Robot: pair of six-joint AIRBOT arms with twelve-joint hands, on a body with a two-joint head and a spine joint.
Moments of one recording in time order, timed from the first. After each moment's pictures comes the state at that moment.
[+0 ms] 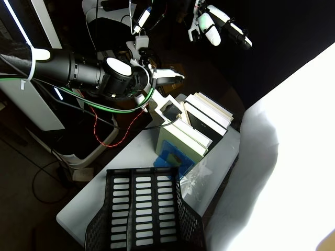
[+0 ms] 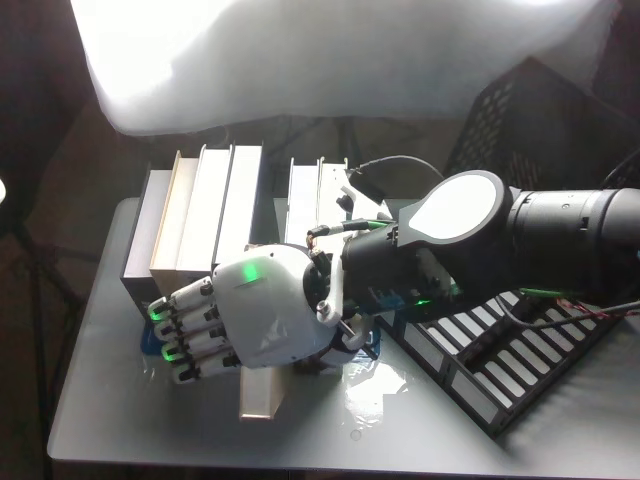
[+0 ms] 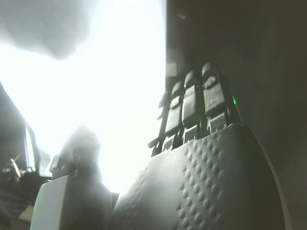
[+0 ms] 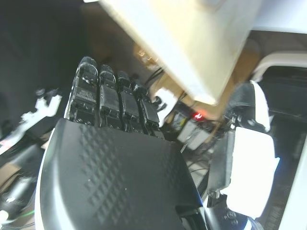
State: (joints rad) left arm 1.24 -1.03 1.26 -0.69 -1.34 0.26; right arm -0.37 -1.70 1.55 -1.81 0.42 -0.36
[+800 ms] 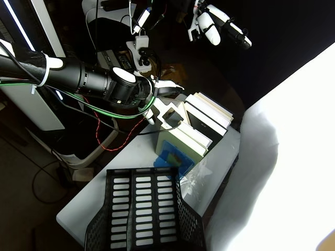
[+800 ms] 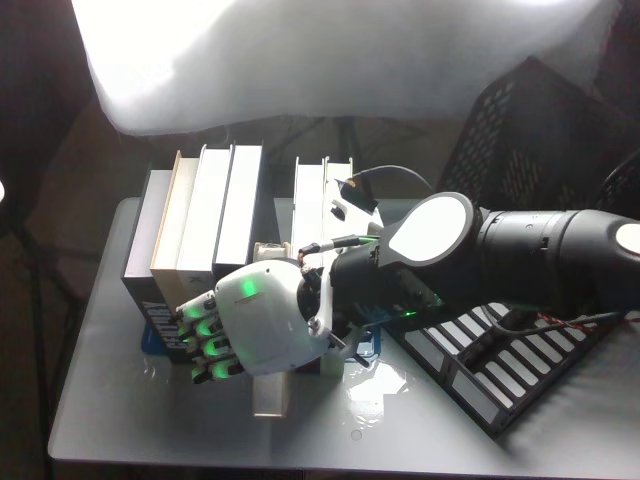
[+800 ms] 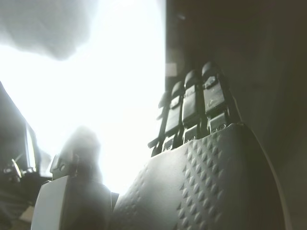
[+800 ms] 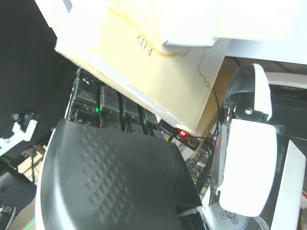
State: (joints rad) left arm 1.25 -1.03 1.26 -0.69 -1.35 0.26; right arm -0.41 -1.79 1.66 -1.87 0.39 -0.36
